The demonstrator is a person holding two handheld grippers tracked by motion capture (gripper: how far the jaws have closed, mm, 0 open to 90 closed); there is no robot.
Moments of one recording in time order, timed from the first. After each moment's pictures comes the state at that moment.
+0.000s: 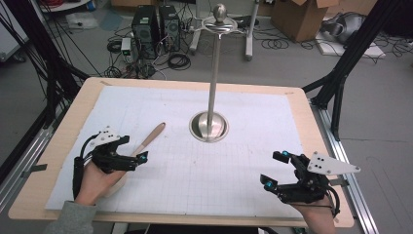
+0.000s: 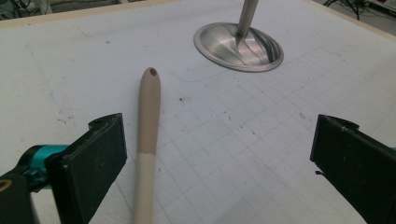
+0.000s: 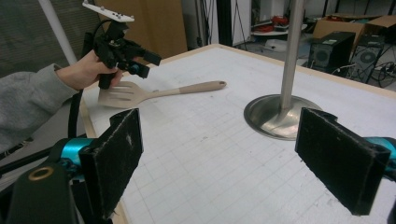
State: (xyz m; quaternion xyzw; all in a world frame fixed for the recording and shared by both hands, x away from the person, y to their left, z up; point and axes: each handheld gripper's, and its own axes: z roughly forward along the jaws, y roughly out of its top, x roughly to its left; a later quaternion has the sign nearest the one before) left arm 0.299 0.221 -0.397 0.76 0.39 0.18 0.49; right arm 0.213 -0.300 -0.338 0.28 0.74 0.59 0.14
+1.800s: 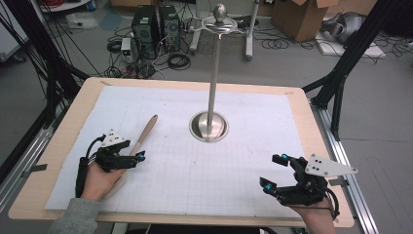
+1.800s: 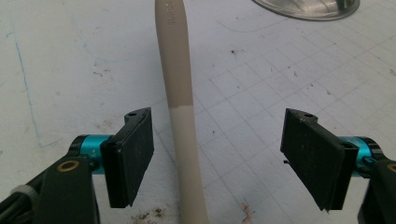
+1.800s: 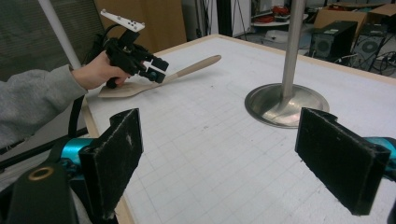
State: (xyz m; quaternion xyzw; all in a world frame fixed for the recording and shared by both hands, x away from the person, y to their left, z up) left arm 0.315 0.228 -0.432 0.78 0.42 0.20 0.42; right arm 0.211 -0.300 -0.344 0.29 0.75 0.58 0.13
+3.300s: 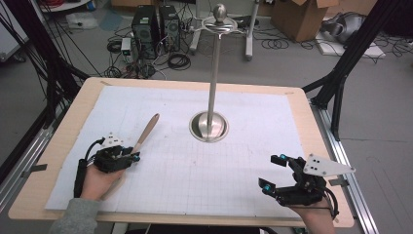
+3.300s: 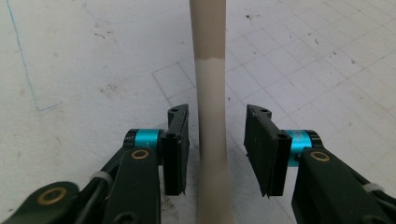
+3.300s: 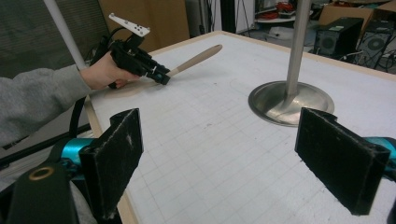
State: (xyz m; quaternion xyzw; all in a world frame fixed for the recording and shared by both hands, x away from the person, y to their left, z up) left arm 0.316 0.237 -0.446 0.79 0.44 0.19 0.39; right arm 0.211 -0.297 -0.344 0.28 0.76 0.58 0.12
